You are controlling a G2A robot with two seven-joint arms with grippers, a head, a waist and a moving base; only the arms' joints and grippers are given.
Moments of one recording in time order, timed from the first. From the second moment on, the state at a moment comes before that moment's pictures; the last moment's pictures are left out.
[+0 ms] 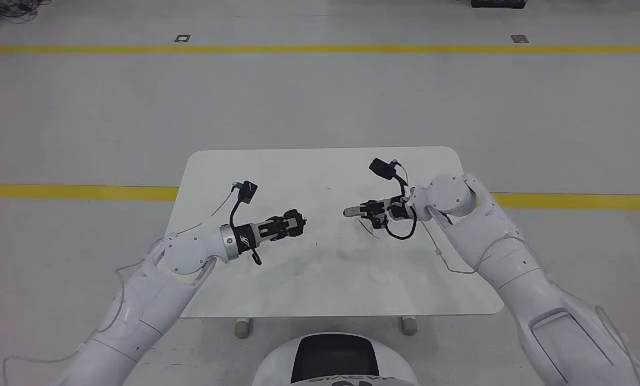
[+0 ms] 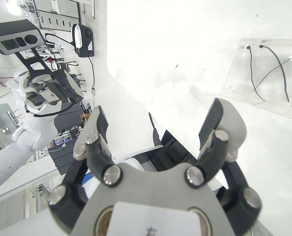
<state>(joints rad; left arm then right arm) 1.32 -0.98 -1.05 -1.45 -0.20 -0.34 -0.72 -0.93 -1.19 0.92 -1.10 -0.14 -0.05 1.10</state>
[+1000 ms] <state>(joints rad) 1.32 -0.98 -1.05 -1.45 -0.20 -0.34 -0.72 -0.72 -1.27 0.65 -0.94 -0.52 -0.02 1.11</state>
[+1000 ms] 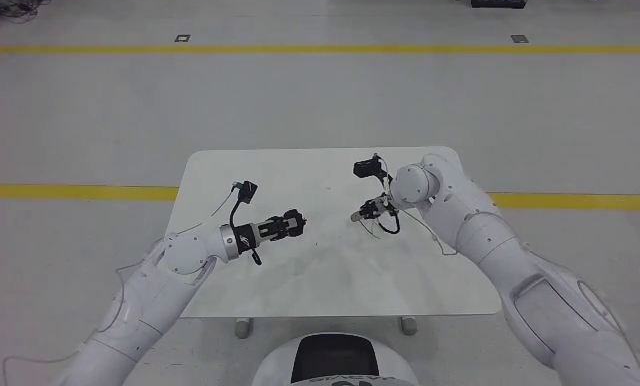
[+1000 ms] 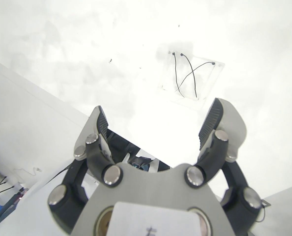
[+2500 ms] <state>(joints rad) 1.32 -0.98 -1.05 -1.45 -0.20 -0.34 -0.72 -0.71 -1.35 0.50 -0.84 -0.76 -0.15 1.03</state>
